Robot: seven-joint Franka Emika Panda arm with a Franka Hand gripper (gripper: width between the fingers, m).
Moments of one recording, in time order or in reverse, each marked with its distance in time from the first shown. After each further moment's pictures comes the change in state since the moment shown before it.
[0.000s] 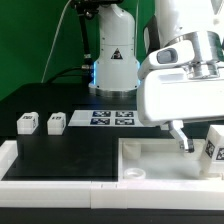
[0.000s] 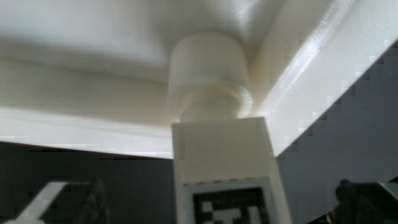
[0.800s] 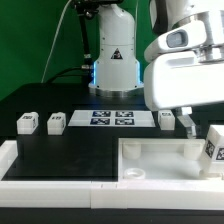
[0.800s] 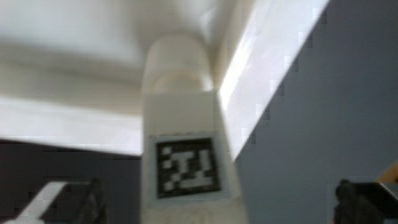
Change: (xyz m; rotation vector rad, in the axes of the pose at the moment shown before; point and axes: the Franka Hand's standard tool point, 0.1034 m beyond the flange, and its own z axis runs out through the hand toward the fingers) arm 0.013 -0.015 -0.021 0.073 -0.298 0.022
